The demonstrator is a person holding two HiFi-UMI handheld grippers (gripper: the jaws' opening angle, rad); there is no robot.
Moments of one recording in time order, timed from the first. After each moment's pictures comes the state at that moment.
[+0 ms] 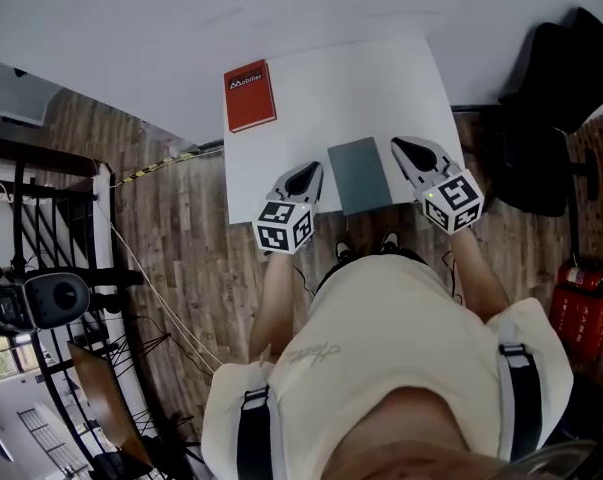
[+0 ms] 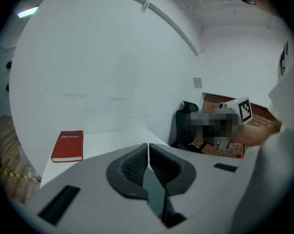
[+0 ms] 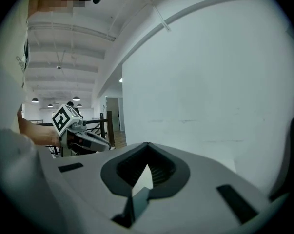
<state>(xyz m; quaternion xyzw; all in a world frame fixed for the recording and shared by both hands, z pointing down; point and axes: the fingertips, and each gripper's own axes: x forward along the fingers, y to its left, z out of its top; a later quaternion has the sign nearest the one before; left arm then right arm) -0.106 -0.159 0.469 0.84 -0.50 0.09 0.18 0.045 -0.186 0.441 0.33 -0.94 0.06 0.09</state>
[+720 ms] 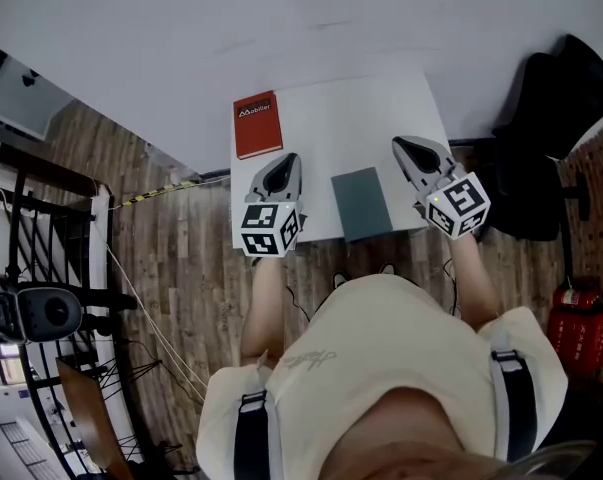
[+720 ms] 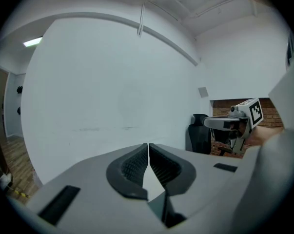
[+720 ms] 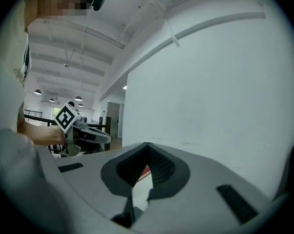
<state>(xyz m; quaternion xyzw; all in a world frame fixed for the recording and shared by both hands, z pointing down) -0.158 -0.190 0.368 0.82 -0.56 0.05 0.07 0.031 -0.202 0.361 0.34 -0.94 -0.02 0.04</state>
